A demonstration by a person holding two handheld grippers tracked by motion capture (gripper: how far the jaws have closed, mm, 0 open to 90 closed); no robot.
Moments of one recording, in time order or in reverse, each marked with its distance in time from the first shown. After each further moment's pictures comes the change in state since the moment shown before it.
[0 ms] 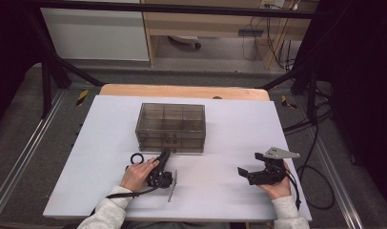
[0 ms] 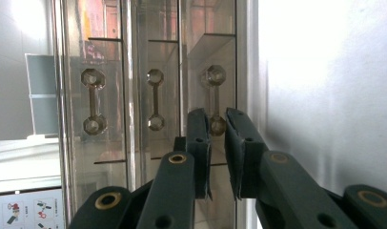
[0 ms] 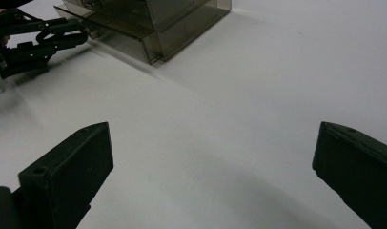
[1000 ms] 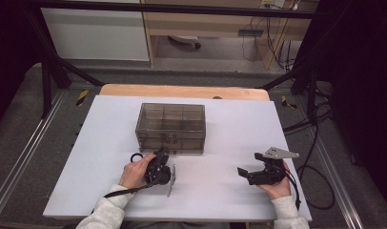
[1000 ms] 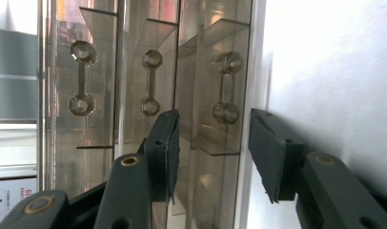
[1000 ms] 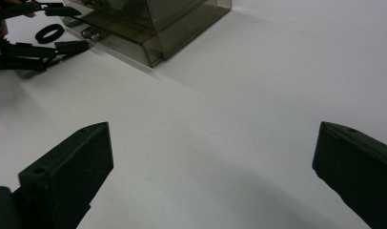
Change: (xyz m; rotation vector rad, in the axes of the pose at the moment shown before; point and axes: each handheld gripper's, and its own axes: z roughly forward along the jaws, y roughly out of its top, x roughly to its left) left arm 0.015 -0.006 0.005 0.024 -0.124 -0.103; right arm 0.000 0.000 0.001 0.004 0.000 -0.004
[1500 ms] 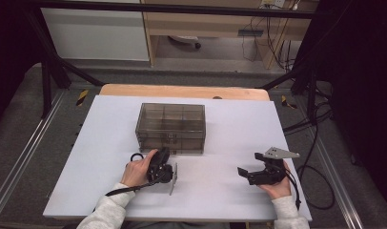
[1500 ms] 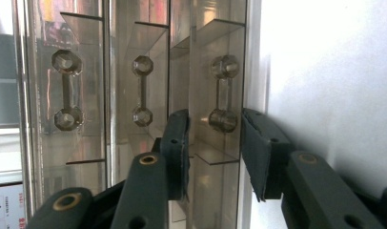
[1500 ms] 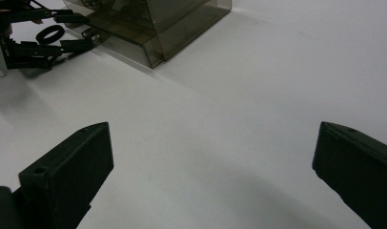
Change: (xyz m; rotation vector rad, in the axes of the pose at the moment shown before) left arm 0.002 0.004 0.004 0.012 -0.012 0.029; right arm 0.000 0.000 -0.001 -0.001 0.000 0.003
